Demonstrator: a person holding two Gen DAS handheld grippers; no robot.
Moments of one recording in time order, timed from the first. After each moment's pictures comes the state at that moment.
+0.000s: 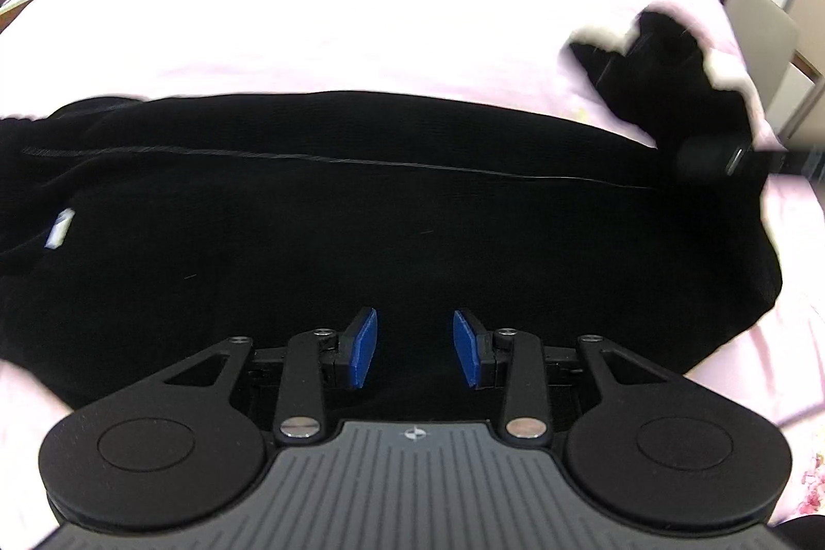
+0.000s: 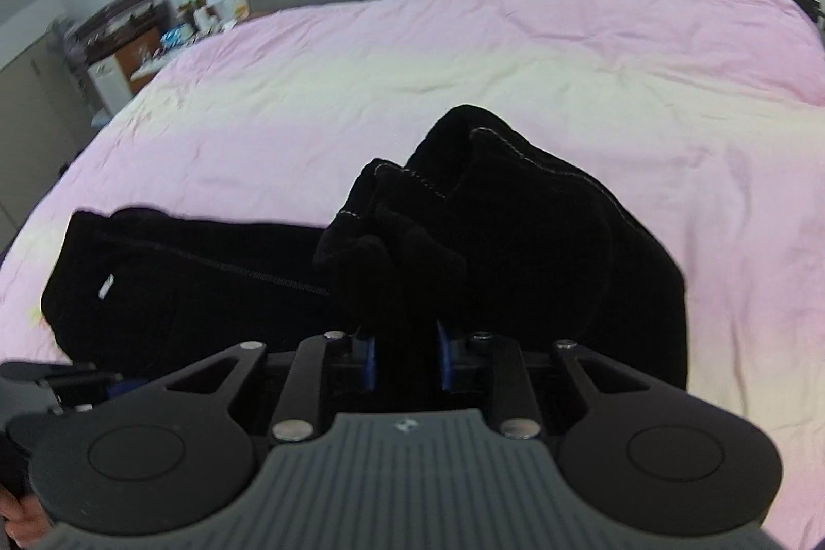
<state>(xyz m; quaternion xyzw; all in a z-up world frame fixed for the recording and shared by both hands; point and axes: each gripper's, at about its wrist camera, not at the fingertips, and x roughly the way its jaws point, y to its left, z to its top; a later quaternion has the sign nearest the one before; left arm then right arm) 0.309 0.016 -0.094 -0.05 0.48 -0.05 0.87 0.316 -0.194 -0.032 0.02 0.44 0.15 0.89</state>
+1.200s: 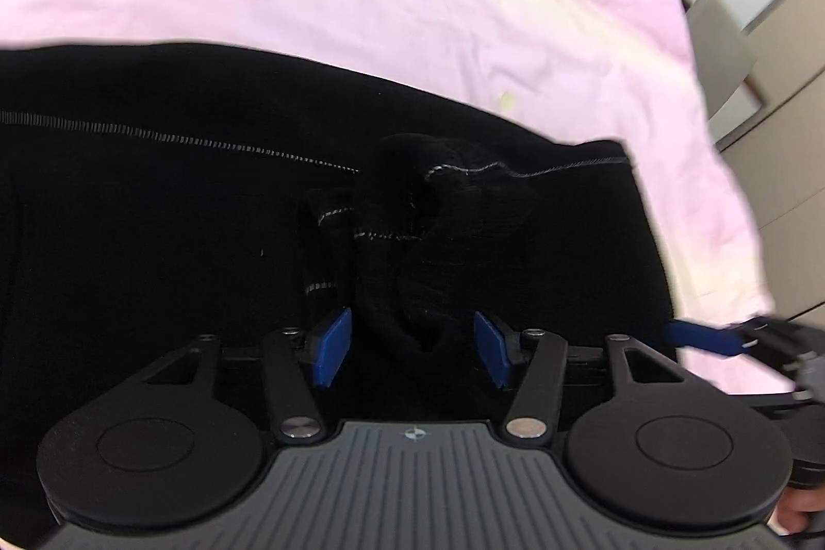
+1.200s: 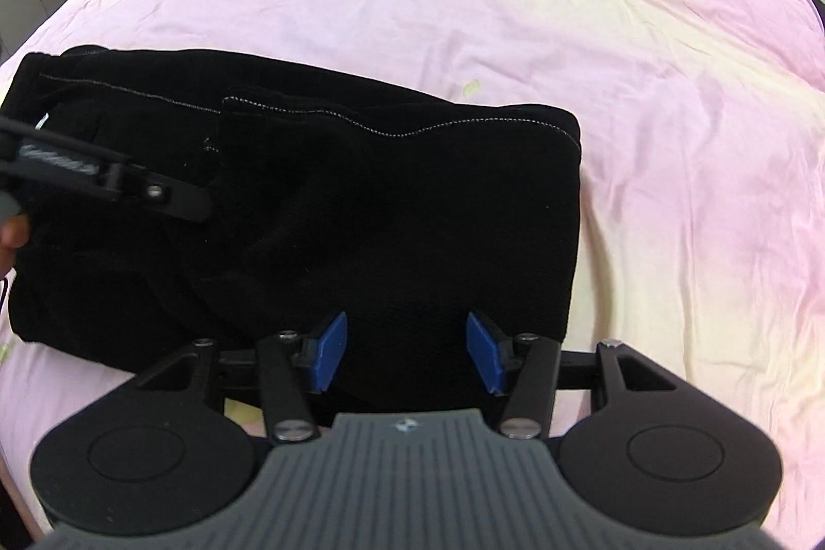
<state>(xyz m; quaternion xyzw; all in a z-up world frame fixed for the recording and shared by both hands) 0.349 -0.023 -0.156 -0.12 0.52 -0.14 0.83 0.286 -0.251 -0.094 -0.08 0.50 0.14 0.85</state>
